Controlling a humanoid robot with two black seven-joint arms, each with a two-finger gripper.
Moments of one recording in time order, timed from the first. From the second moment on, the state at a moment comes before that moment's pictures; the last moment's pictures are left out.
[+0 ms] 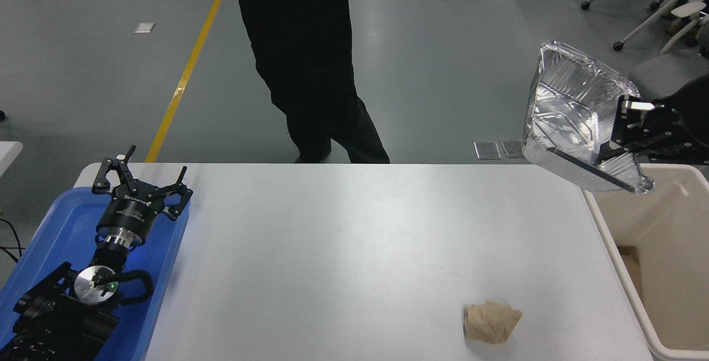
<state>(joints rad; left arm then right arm) -0.54 0.23 -1.13 -0.31 -0.10 -0.79 -0.16 2.45 -0.76 -1.42 1.54 -0.05 0.63 -0.12</state>
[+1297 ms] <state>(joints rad) -0.53 0.23 -1.13 -0.31 -0.10 -0.79 -0.16 1.02 -0.69 -1.08 0.34 0.52 0.45 -0.21</state>
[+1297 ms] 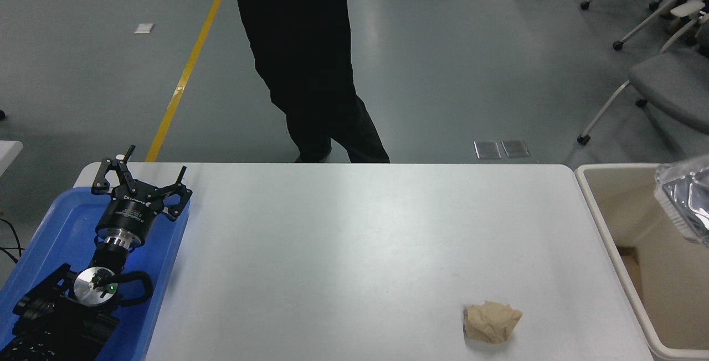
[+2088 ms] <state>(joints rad) -0.53 0.23 -1.13 -0.31 -0.10 -0.79 -0.16 0.74 -0.56 -0.88 0.18 0.29 0.12 -0.24</state>
